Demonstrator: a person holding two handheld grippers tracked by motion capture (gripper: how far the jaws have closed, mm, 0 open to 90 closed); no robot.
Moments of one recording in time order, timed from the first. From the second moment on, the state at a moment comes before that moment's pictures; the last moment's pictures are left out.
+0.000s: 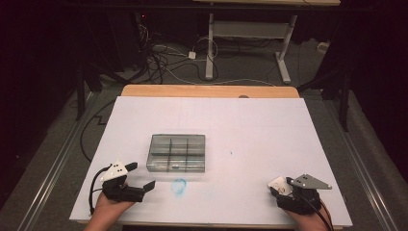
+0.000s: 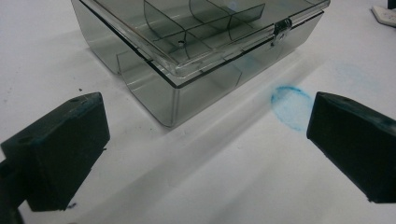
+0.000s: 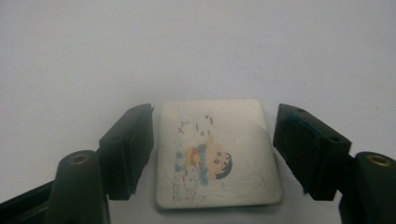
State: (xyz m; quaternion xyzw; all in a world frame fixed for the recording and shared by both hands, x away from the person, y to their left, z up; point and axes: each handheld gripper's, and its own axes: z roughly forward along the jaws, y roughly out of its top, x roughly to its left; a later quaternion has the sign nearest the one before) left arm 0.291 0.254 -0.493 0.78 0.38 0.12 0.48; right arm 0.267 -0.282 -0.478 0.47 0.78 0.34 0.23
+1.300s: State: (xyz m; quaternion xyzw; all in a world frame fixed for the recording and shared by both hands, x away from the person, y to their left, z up) left arm 0.302 0.308 -0.485 0.72 0.48 0.13 0.48; right arm 0.261 -0.262 -0.473 0.44 0.76 0.43 0.22
